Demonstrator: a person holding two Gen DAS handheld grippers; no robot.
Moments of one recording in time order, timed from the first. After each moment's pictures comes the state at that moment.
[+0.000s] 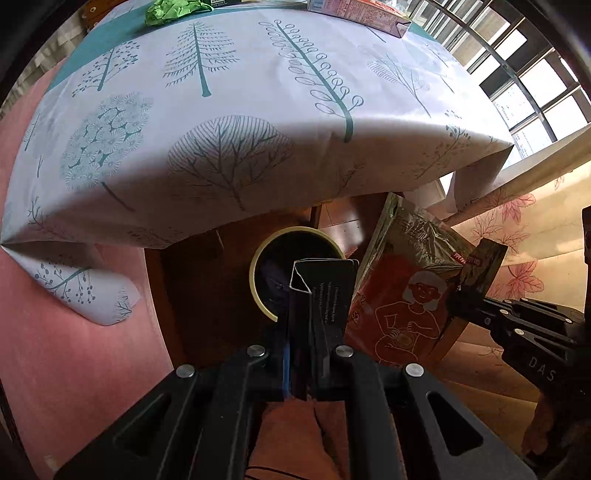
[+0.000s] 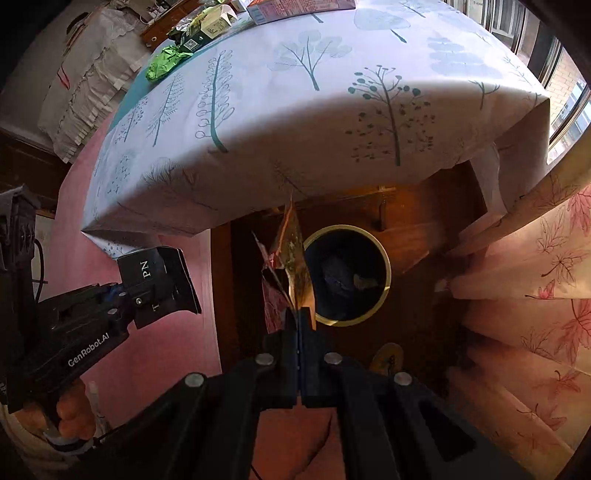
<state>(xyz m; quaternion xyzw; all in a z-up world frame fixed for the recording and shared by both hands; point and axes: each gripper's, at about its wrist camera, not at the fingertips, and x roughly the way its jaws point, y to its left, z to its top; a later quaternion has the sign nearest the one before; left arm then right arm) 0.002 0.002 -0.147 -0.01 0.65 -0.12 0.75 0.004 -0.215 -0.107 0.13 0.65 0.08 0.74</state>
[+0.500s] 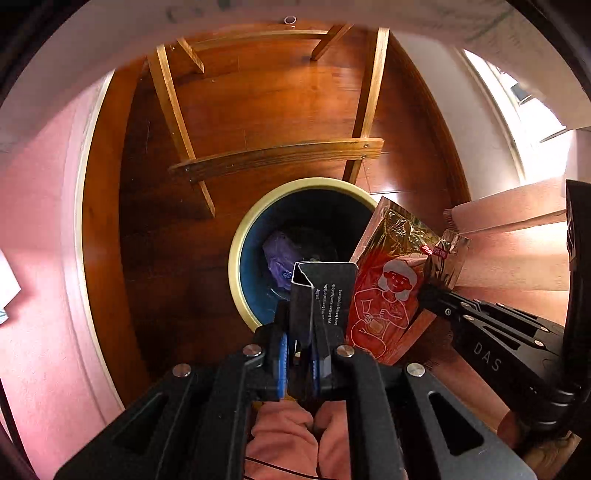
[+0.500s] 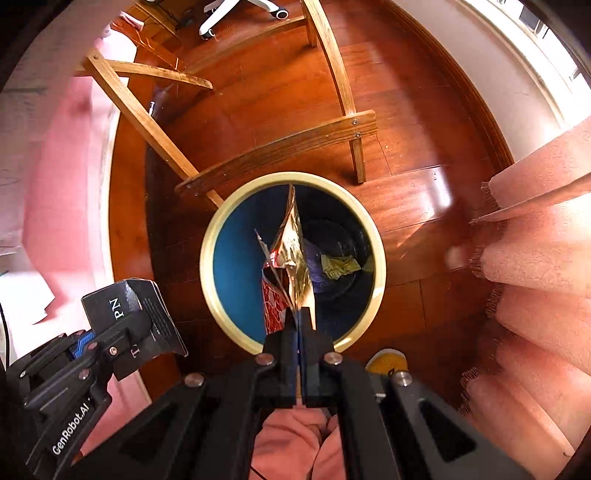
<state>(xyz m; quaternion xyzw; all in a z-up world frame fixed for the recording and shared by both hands) 0.019 -0.040 -0.393 -0.02 0.70 -0.06 0.72 0.046 -0.239 -0.377 0.14 0.70 0.03 0.70</state>
